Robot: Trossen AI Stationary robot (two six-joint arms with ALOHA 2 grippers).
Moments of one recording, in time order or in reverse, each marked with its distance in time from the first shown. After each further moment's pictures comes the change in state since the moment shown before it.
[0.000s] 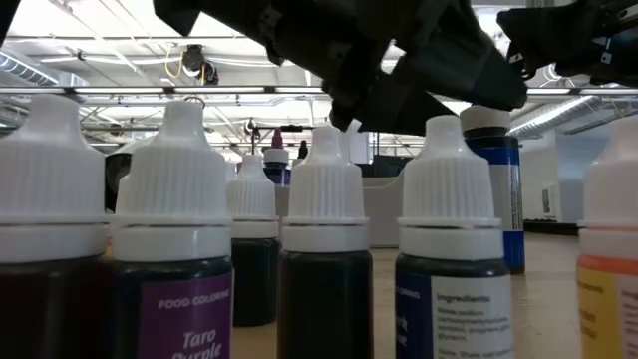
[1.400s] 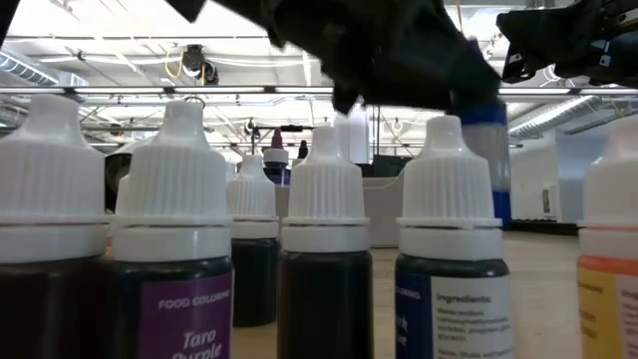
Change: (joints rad) left arm 0.013 -0.057 0.000 -0.050 0.051 0.042; right arm 0.000 0.000 0.000 -0.009 0.003 -0.031
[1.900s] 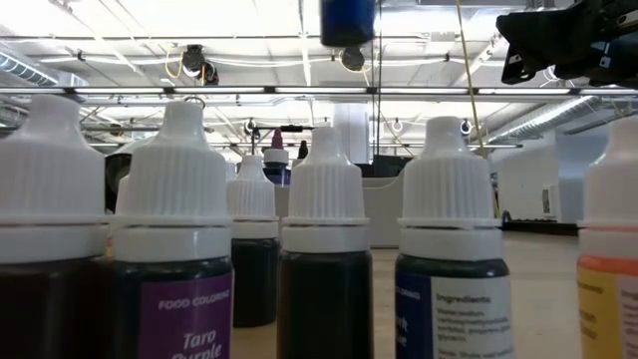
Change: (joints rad) left arm -0.197 -0.324 -0.029 -0.321 -0.310 0.056; right arm 0.000 0.000 0.000 -0.008 0.000 -0.002
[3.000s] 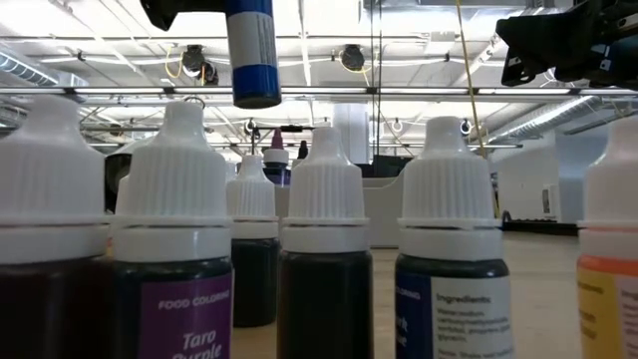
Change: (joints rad) left arm -0.054 -0.209 -0.391 0.192 -0.186 -0.212; right arm 0.000 0.000 0.000 -0.016 0.000 0.002
